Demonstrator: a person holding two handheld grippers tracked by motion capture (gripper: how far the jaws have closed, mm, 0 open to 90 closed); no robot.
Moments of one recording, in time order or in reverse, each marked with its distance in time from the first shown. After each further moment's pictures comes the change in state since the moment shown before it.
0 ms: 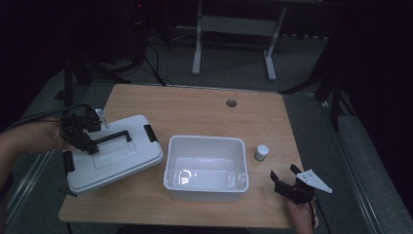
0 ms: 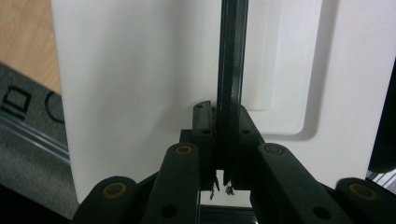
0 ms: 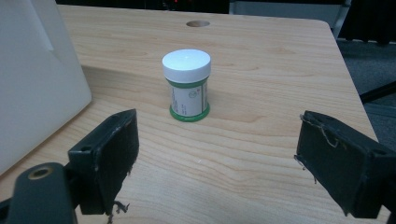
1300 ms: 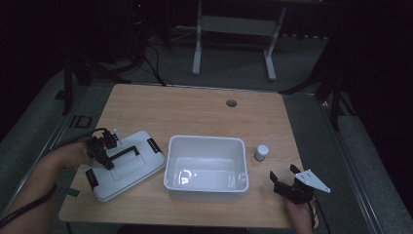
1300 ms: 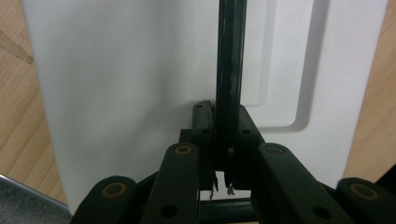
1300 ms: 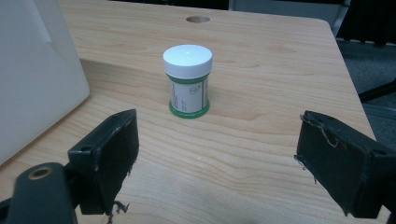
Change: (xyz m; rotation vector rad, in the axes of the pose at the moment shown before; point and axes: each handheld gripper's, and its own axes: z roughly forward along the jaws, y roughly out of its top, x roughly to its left) left arm 0.041 0.006 0.149 0.012 -0.143 -0.130; right arm 0.002 0.000 0.001 0.015 -0.009 -0.027
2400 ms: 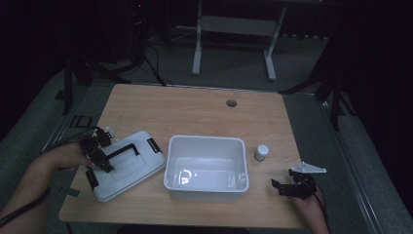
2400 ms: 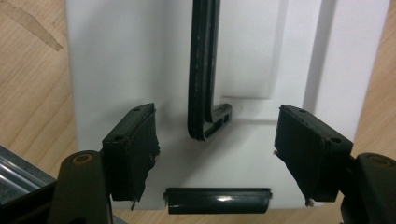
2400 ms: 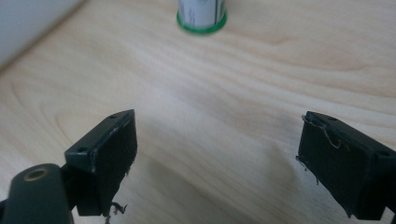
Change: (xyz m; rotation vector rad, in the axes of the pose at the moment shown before) left arm 0.002 -0.014 -0.011 -0.052 0.029 -0.042; right arm -0.026 0.012 0.014 0.396 0.159 -0.064
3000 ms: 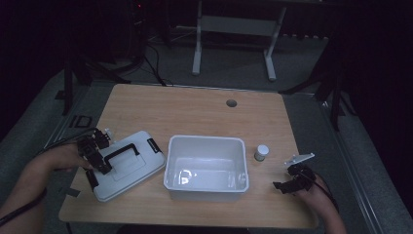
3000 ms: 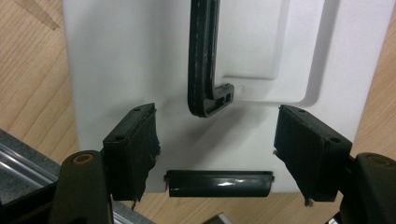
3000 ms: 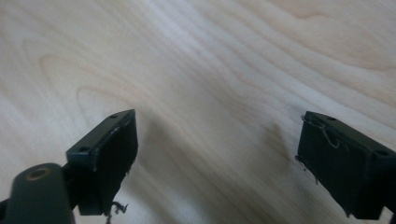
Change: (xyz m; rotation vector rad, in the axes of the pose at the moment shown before) left arm -0.001 -0.005 -0.001 0.030 0.008 0.003; right arm -0.010 0.032 0.007 0.320 0.067 -0.198
